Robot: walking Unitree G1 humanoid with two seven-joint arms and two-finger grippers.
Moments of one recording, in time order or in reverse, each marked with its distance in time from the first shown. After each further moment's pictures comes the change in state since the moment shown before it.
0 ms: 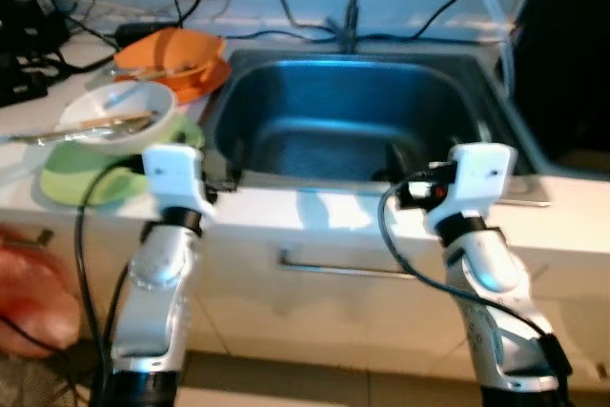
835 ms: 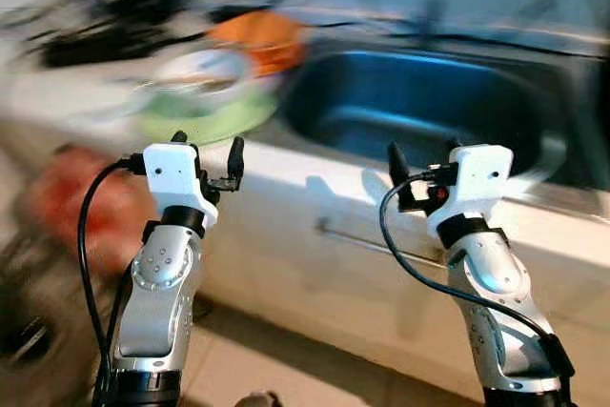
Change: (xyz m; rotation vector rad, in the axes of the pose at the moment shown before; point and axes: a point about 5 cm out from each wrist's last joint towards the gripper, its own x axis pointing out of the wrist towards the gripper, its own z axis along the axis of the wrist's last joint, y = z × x) left arm -0.001 0.000 -0.004 -0.018 0.017 0.014; right arm -0.002 0.000 -0.004 -0.004 0.013 -0.003
